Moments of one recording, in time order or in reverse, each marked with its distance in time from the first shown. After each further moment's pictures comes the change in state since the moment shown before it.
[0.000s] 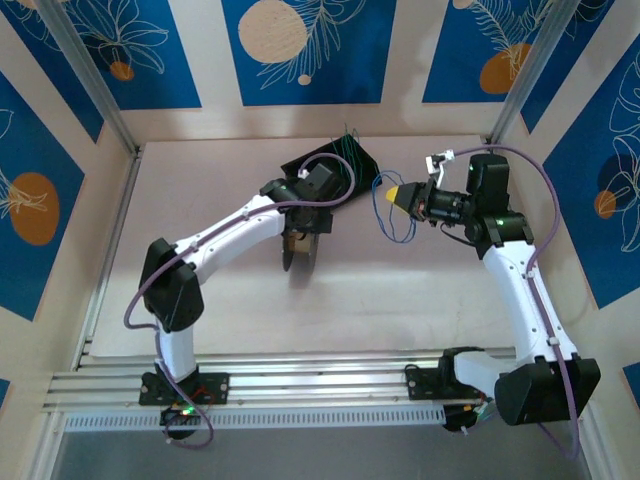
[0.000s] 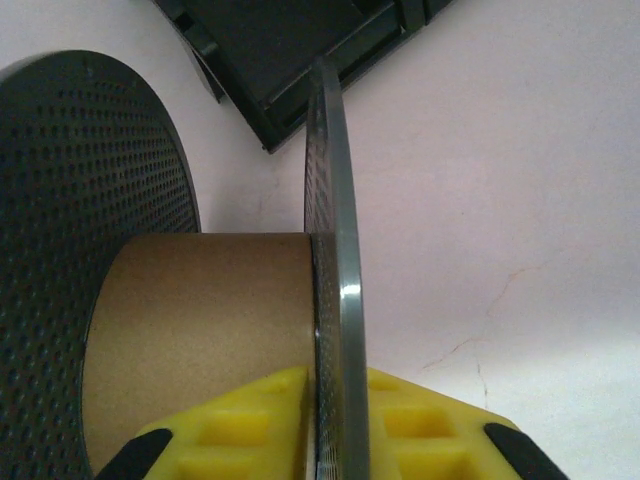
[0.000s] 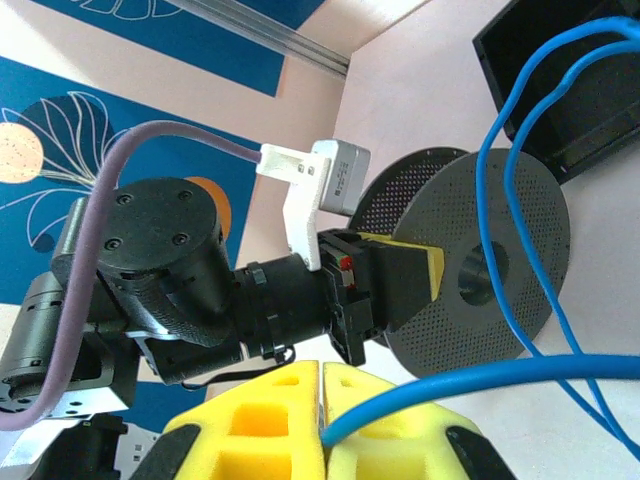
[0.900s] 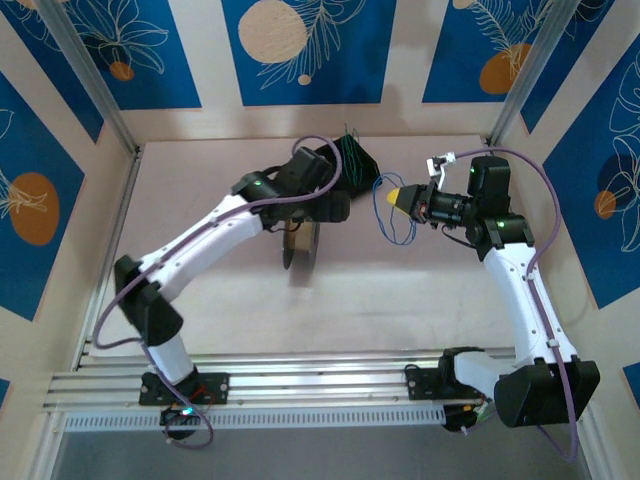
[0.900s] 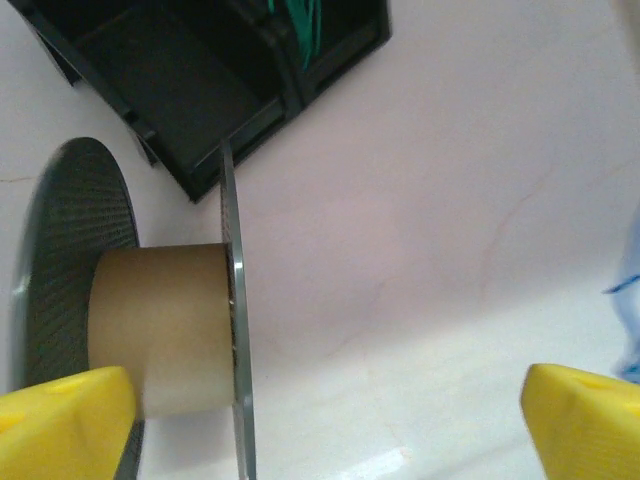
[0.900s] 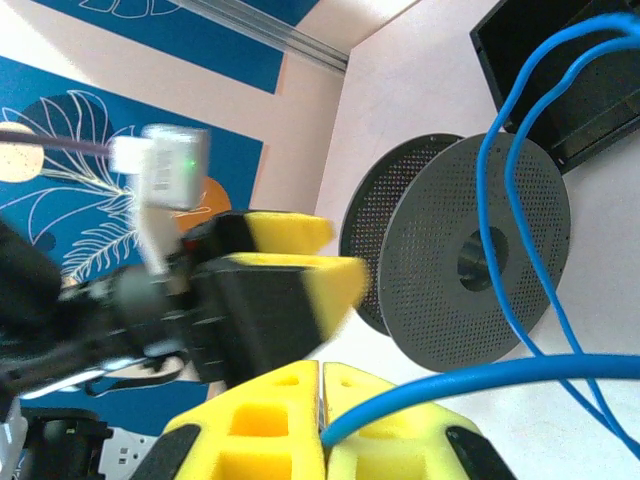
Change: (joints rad) left arm -0.006 -0.191 0.037 0.024 0.108 0.027; right arm -0.012 -0.011 -0.014 -0.002 -0.015 0.000
